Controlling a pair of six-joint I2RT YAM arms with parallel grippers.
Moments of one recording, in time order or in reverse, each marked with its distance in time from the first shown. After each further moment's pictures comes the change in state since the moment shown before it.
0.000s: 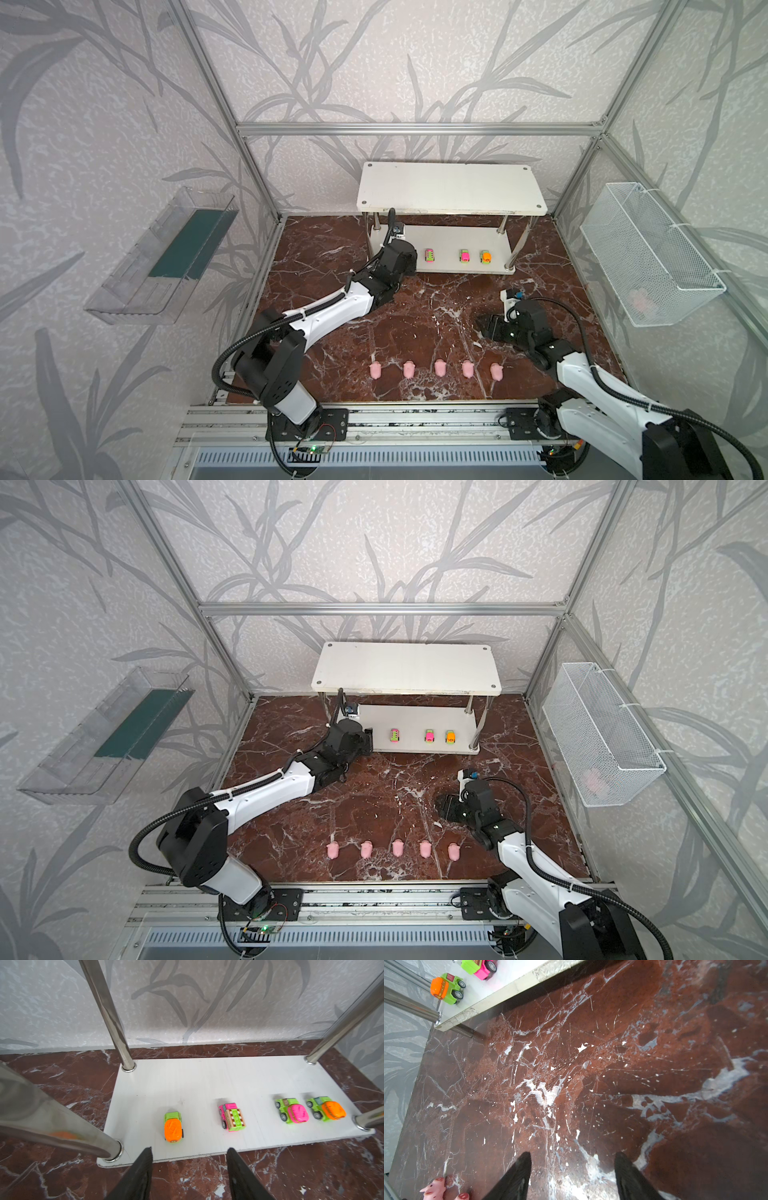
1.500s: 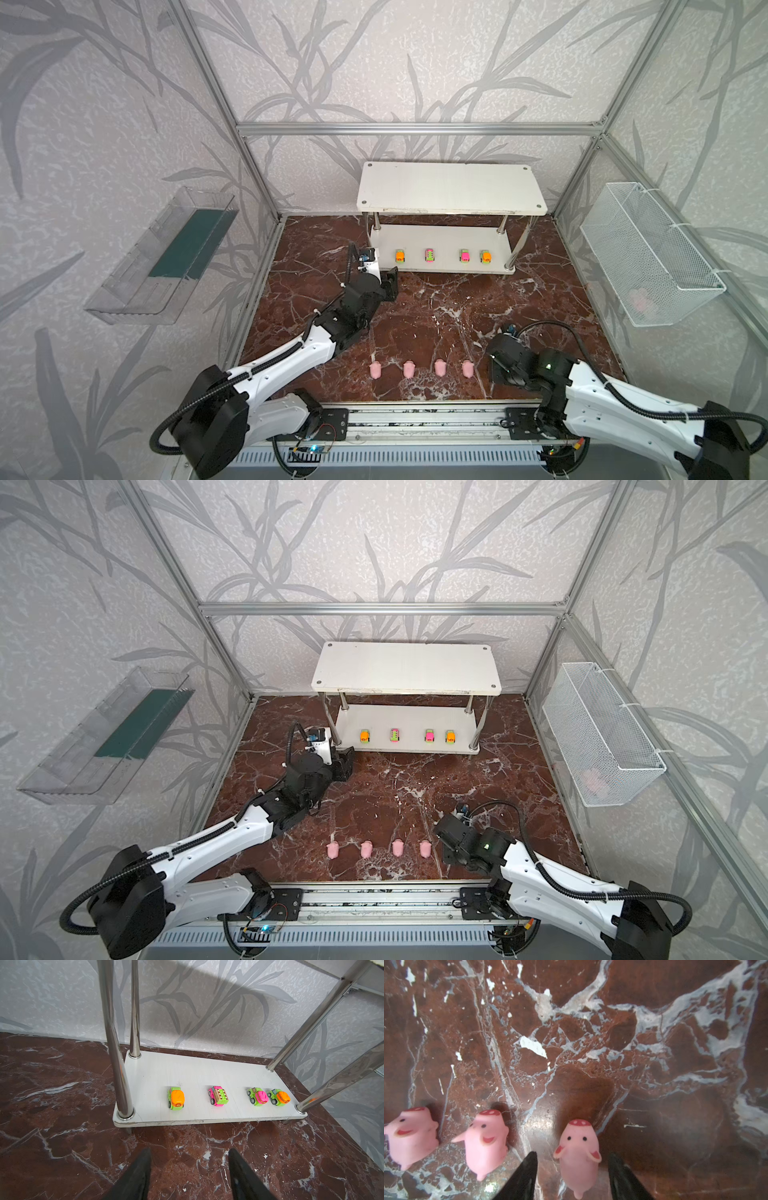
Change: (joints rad) left arm 0.004 -0.385 -0.395 0.171 0.062 -0.075; right arm 0.580 -0.093 0.105 -0.716 0.393 0.420
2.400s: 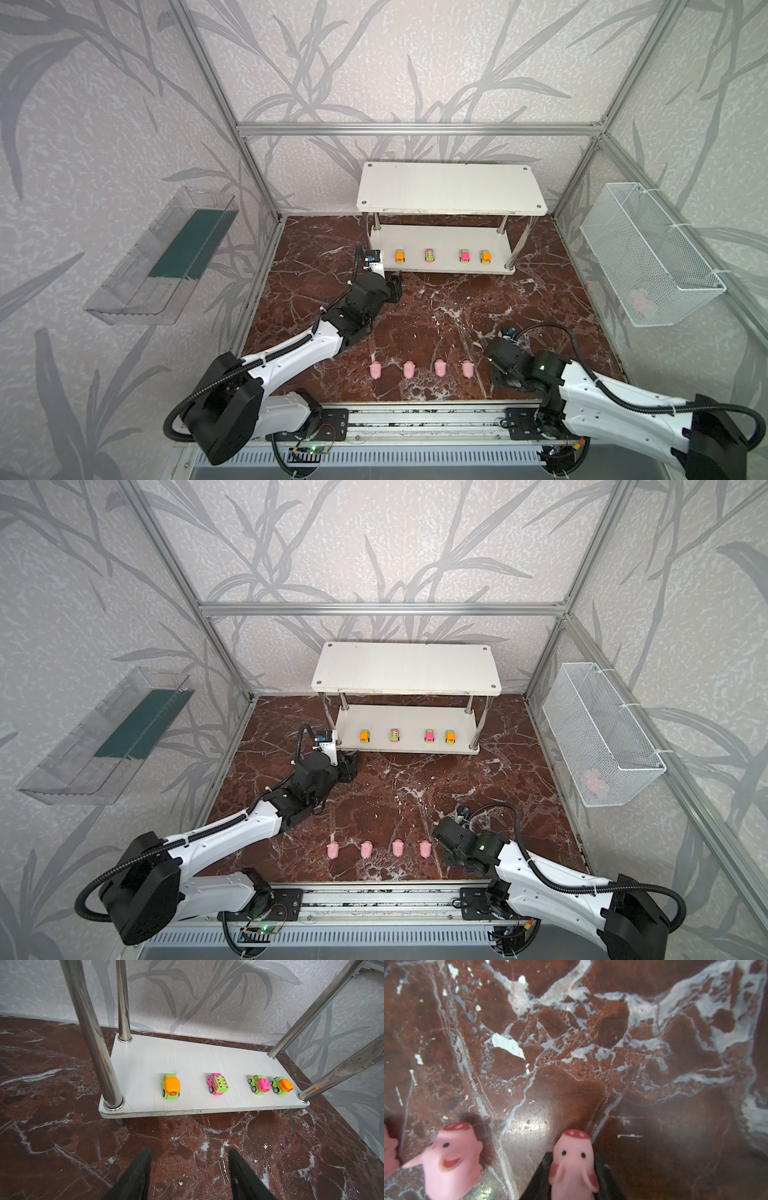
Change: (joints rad) left arm 0.010 0.076 0.007 0.015 0.046 -0.023; right arm 0.000 0.039 -0.053 0.055 0.026 0.016
